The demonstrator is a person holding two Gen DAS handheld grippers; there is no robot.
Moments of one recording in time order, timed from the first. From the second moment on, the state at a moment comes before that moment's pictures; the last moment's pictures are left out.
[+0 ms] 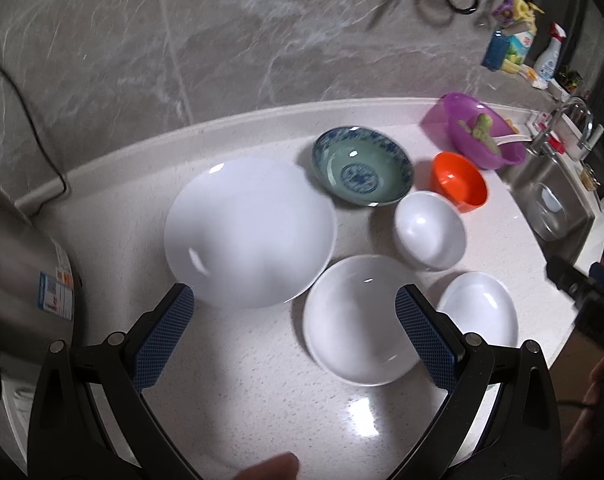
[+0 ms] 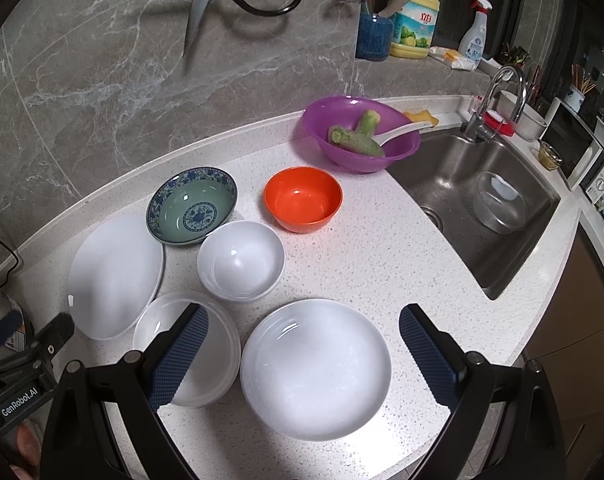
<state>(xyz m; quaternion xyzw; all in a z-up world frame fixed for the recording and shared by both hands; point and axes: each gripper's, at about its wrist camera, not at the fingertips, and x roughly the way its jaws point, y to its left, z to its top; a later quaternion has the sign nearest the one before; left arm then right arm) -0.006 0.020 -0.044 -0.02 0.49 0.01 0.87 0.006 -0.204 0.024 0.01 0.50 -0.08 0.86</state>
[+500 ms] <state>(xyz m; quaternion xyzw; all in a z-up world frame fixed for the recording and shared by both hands) -0.024 0.134 -0.133 -0.13 0.57 0.11 0.80 0.072 -0.234 0.002 0.09 0.51 0.04 0.85</state>
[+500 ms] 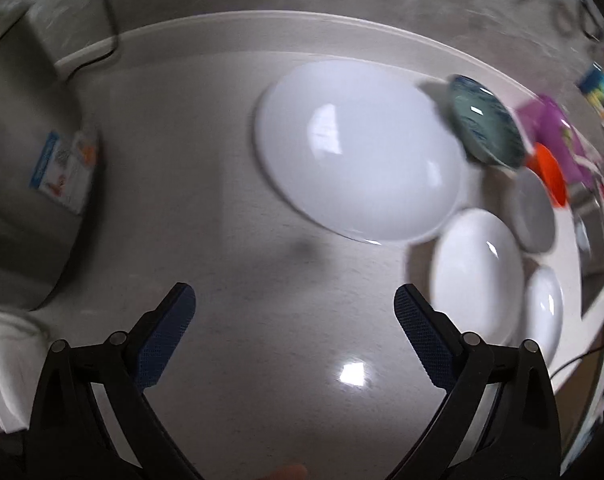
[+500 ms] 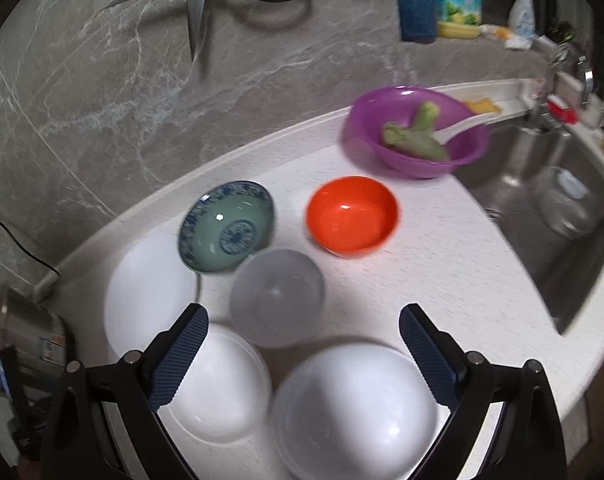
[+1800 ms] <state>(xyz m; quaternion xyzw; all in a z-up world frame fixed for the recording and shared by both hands) 0.130 0.233 -0.207 -0.09 0.59 0.01 0.80 0.163 -0.065 -0.135 0.08 0.64 0.19 0.74</state>
